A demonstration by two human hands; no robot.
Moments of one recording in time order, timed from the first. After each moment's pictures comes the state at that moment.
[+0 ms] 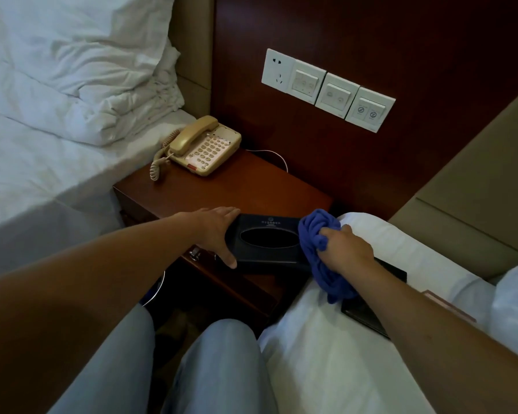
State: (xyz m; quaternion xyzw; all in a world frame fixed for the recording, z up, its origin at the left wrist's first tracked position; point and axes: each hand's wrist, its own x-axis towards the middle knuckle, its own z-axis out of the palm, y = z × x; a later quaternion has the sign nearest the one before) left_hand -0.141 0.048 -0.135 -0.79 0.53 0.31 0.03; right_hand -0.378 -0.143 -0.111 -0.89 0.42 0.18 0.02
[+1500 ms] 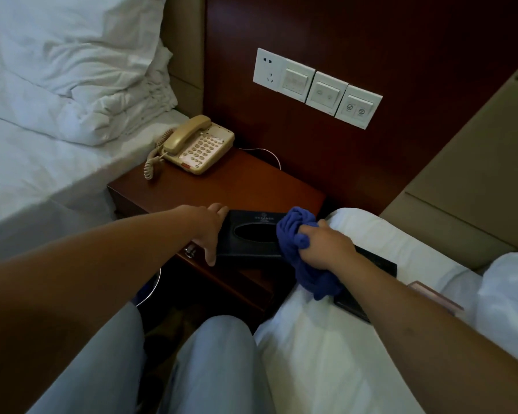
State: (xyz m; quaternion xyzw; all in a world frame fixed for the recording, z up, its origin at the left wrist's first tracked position) left_hand -0.154 0.046 -0.122 -0.82 0.48 0.28 0.15; right_hand -0.379 -0.128 -0.110 -0.92 0.35 0.18 0.07
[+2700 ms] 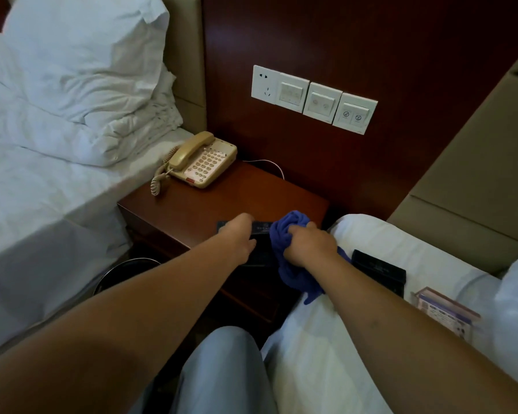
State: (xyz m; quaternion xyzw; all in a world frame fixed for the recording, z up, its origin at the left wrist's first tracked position) left_hand -0.232 -0.010 -0.119 -0.61 -0.14 0.45 -0.64; right_hand -0.341 -0.112 -0.106 -0.90 0.38 0.19 0.04
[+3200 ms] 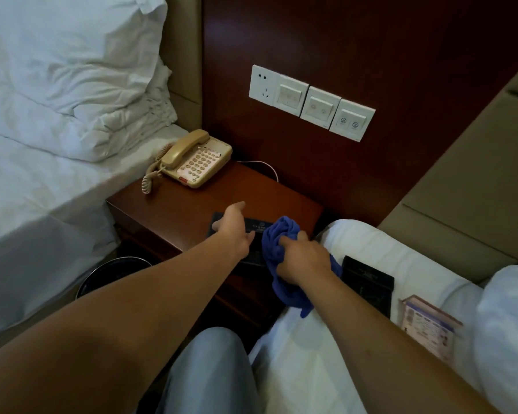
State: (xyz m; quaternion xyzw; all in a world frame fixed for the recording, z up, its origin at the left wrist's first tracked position) left_hand -0.224 -0.027 -0.112 -0.52 -0.23 0.39 -0.72; right_hand -0.356 -0.102 -0.111 -0.93 0.33 0.17 0.01
